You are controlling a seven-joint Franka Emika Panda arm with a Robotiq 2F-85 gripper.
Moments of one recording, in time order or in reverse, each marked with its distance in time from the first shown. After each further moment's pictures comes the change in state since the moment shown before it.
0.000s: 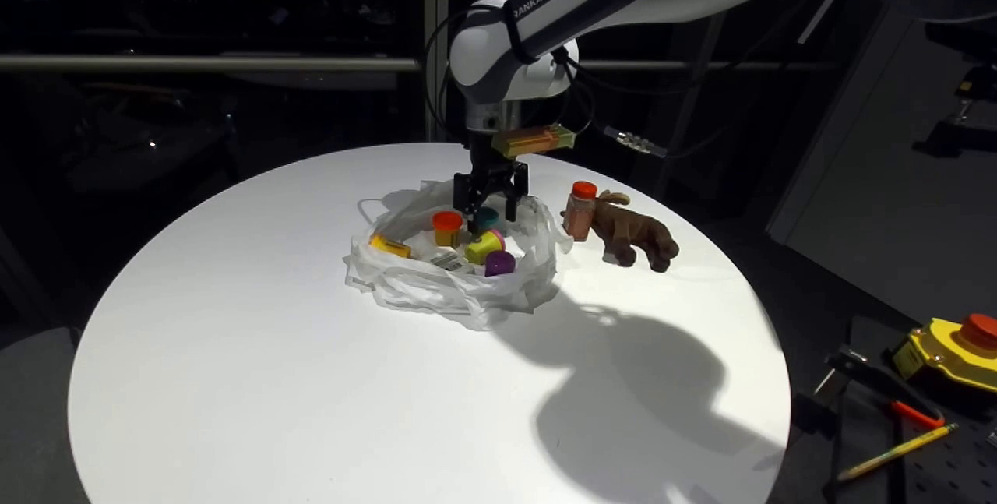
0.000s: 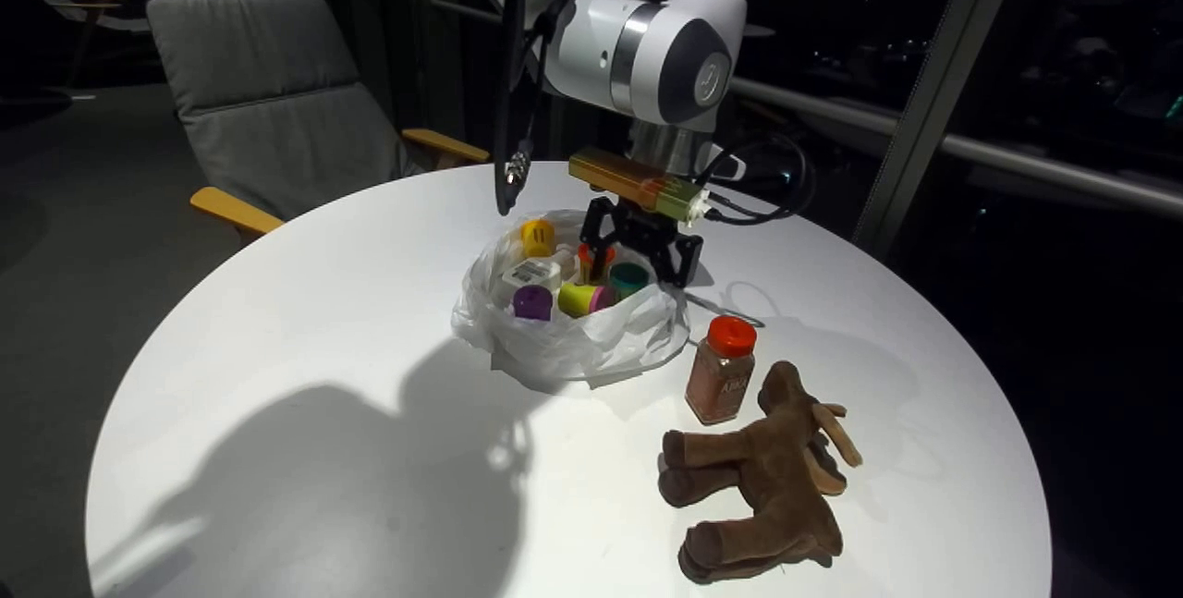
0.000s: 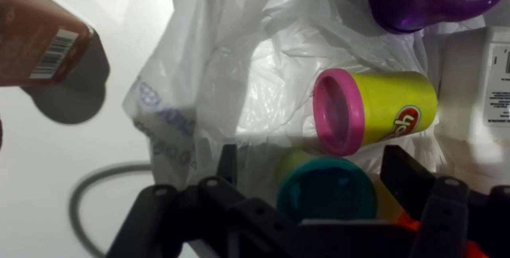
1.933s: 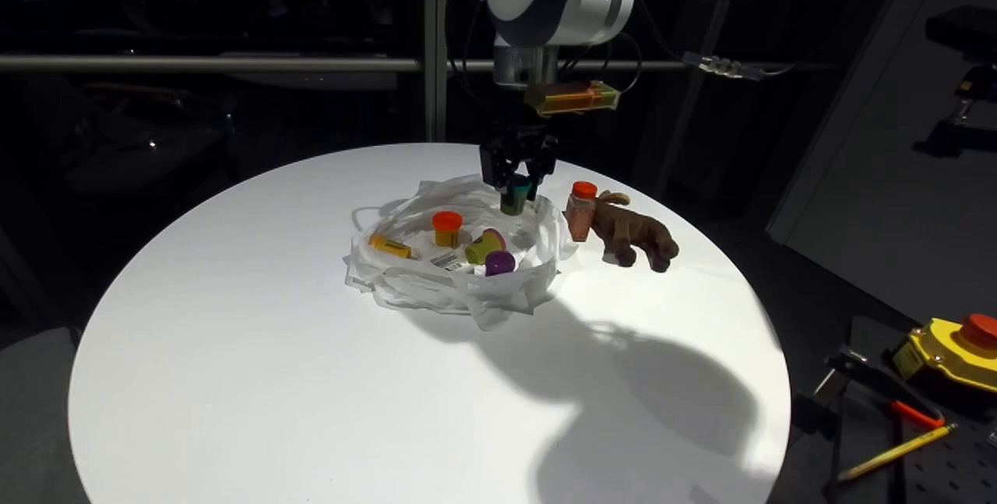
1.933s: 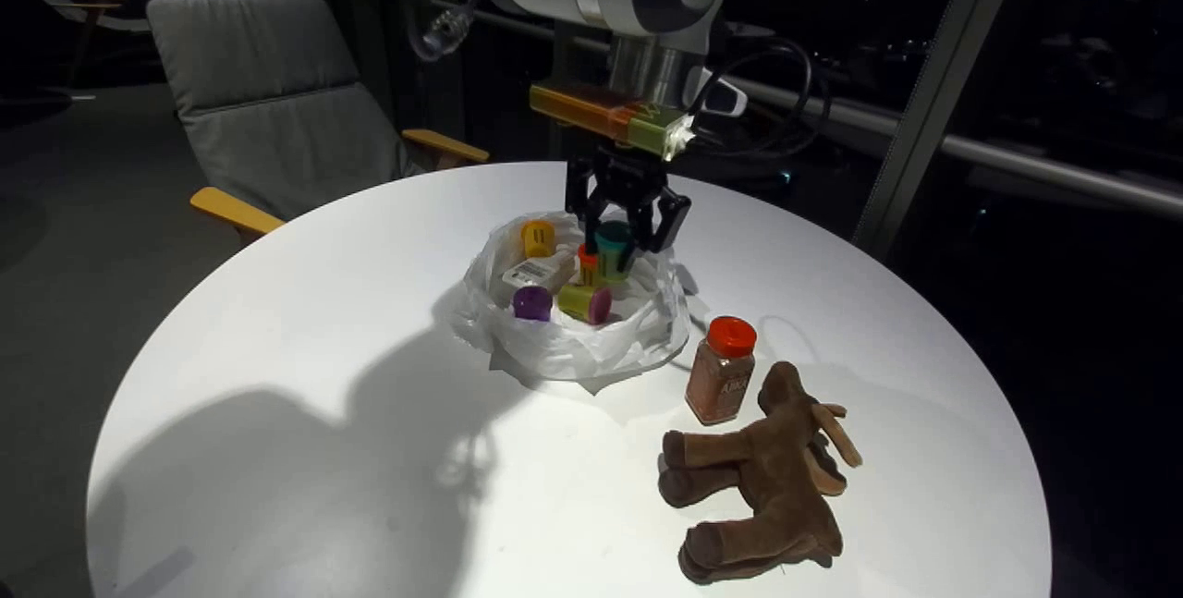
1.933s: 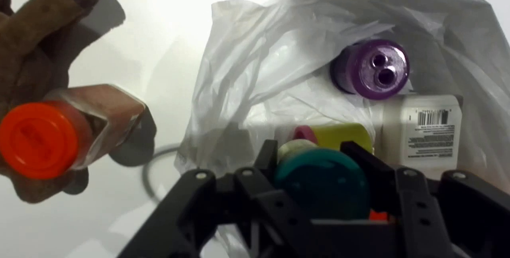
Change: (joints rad) arm 0.013 -0.385 -0.002 -0.492 -0.010 0.143 0.057
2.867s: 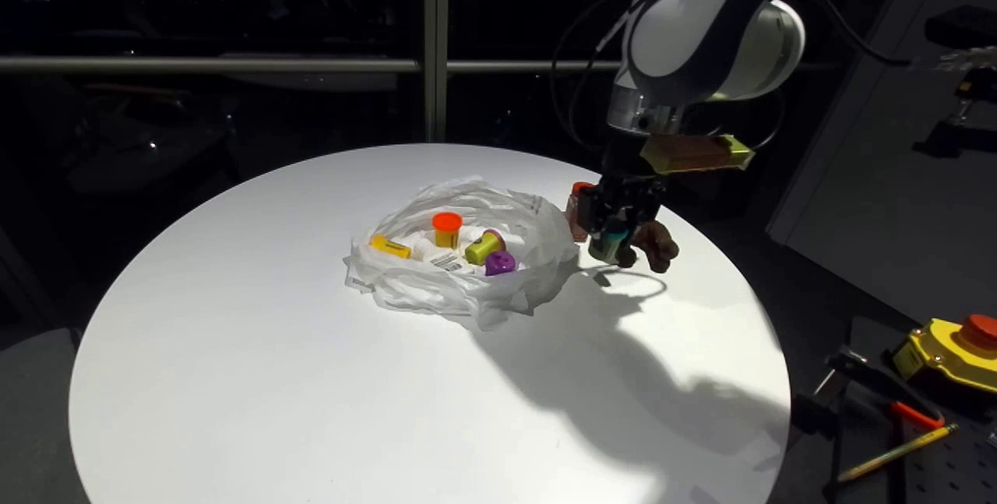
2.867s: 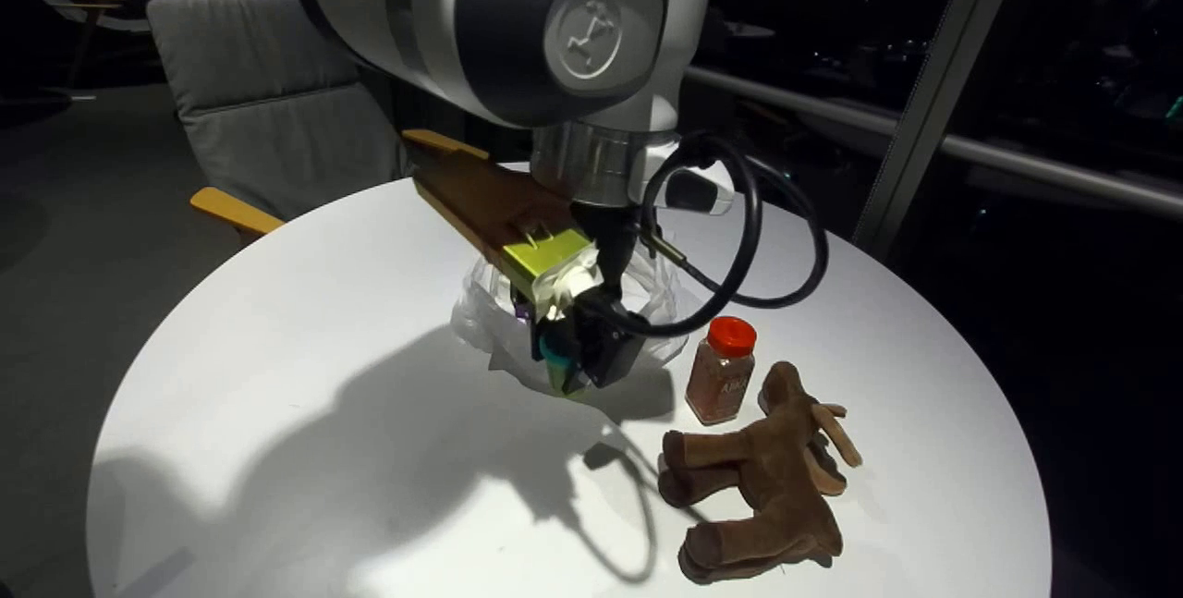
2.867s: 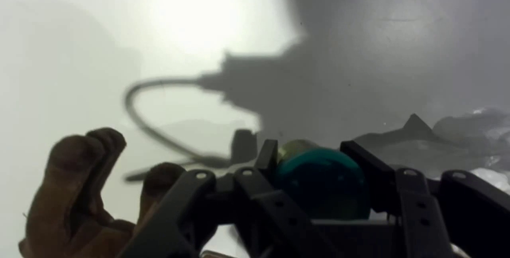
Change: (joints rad) arm -0.028 -0.373 -0.036 -0.747 0.086 0.448 0.049
